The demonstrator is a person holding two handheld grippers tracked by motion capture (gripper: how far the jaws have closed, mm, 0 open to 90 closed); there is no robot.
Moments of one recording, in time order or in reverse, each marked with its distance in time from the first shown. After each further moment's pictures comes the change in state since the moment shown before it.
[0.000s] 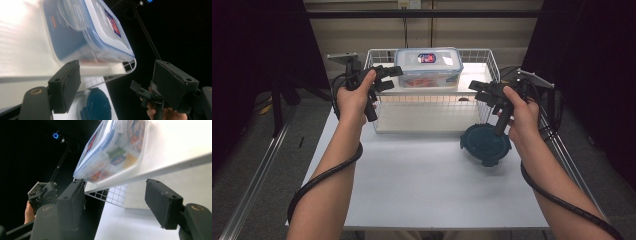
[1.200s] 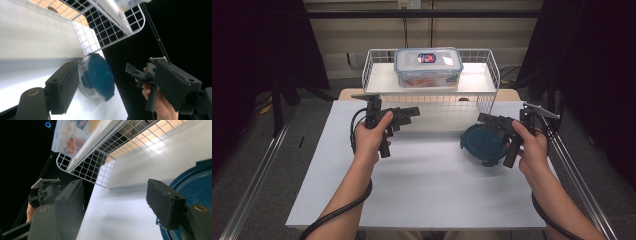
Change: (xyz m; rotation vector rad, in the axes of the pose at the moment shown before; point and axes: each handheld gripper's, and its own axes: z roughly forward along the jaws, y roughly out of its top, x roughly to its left) left arm 0.044 -0.084 0.025 0.152 -0.072 0.005; right arm -0.057 -0.049 -0.033 0.048 -0.030 -0.009
